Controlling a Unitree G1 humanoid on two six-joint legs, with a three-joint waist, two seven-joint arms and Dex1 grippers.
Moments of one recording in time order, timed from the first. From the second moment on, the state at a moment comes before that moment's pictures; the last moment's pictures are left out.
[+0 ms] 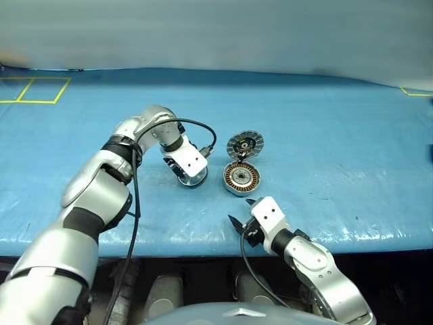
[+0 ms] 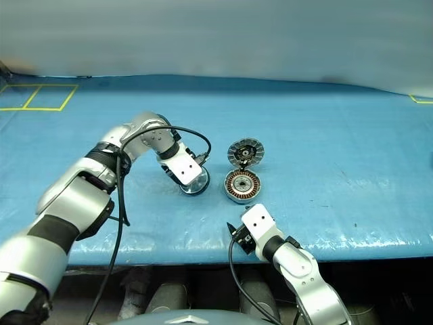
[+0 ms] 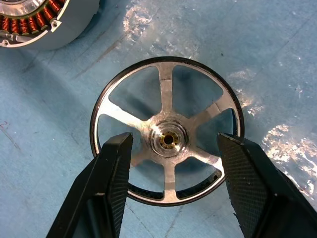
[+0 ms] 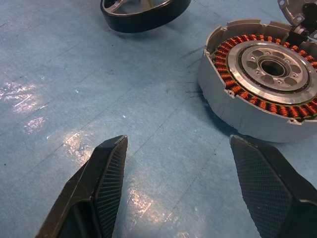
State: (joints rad) left arm -1.20 0.40 -0.65 1.05 0.48 -0.74 -1.35; right arm 0.25 -0.37 0.30 -0.60 0.02 0.55 0.35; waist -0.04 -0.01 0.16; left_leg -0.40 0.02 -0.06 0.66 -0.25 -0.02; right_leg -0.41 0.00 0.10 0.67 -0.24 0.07
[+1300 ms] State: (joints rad) left arm -0.91 0.42 -0.43 0.73 0.15 -0.42 -1.42; right arm 0.40 -0.33 0.12 -0.60 0.09 0.32 0.34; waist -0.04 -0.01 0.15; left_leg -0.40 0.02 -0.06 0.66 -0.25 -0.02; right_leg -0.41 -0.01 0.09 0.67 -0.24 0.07
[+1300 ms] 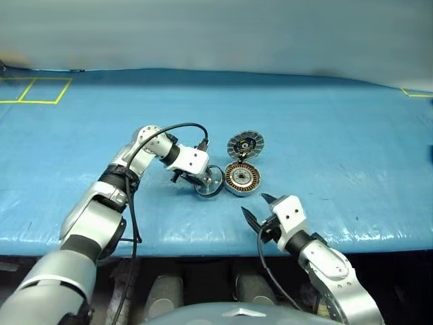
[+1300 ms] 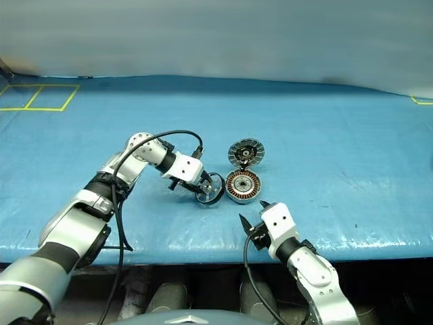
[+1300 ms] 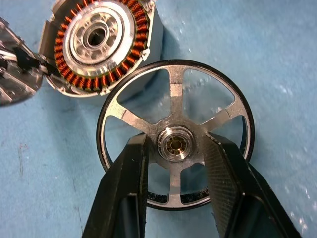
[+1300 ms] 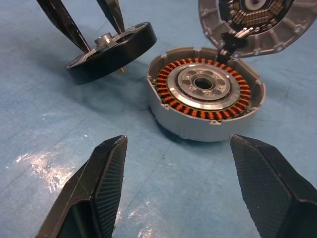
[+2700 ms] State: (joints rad) left arm -0.98 0.21 -0.46 0.71 0.19 -0.11 -1.24; right arm 0.52 -0.27 0.06 -0.57 0.08 0.23 0.28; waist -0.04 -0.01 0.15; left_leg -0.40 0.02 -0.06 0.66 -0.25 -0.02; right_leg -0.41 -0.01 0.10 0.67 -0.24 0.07
